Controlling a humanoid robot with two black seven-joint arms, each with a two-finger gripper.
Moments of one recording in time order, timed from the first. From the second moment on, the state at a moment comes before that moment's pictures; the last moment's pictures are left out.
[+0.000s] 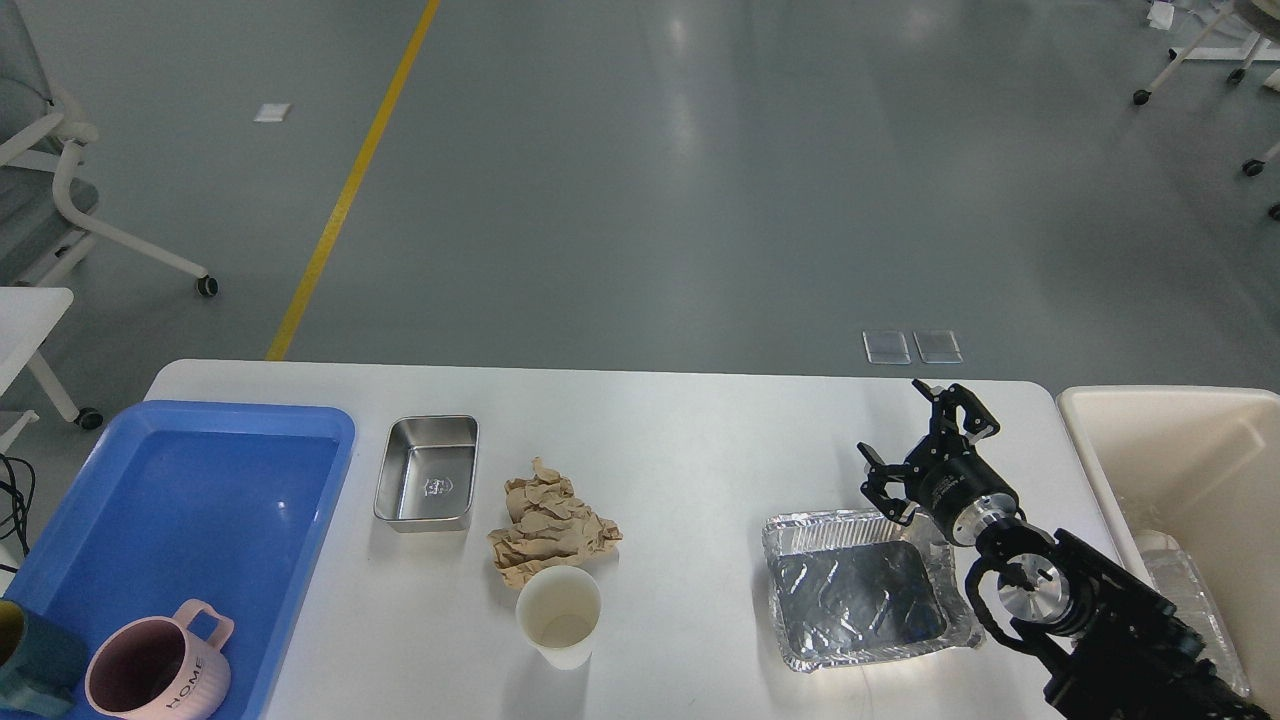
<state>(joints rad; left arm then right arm) -0.50 0.98 -0.57 -0.73 0.26 -0.46 0.00 0.43 -0.19 0.92 0.67 -0.10 0.31 0.19</state>
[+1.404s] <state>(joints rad) -0.46 1.30 -0.55 -1.50 0.27 -0.06 0.15 0.45 -0.18 0.89 0.67 -0.11 0.27 0.19</state>
